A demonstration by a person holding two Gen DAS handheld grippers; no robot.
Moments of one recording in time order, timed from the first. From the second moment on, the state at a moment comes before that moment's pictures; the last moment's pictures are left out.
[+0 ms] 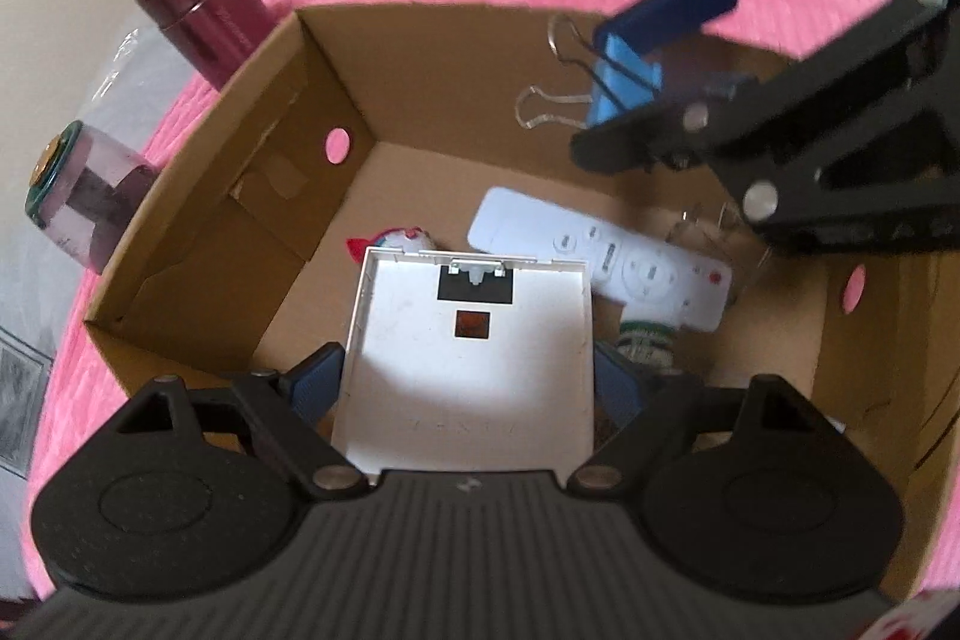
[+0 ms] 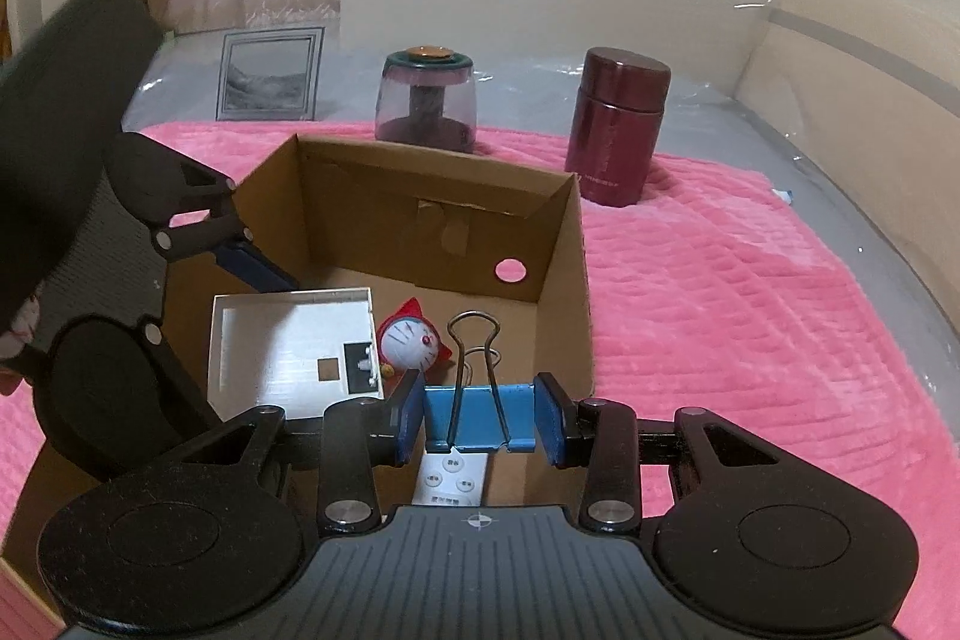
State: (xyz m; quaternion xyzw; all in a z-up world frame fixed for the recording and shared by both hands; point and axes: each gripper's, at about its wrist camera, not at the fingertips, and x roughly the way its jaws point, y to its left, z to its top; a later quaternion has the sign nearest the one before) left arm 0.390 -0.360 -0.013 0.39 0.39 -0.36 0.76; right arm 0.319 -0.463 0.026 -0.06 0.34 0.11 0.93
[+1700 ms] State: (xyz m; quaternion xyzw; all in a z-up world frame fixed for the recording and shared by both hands) left arm 0.389 -0.358 -0.018 0.37 0.40 -0.36 0.76; right arm 0.342 -0.454 0.007 -0.08 0.39 0.12 0.91
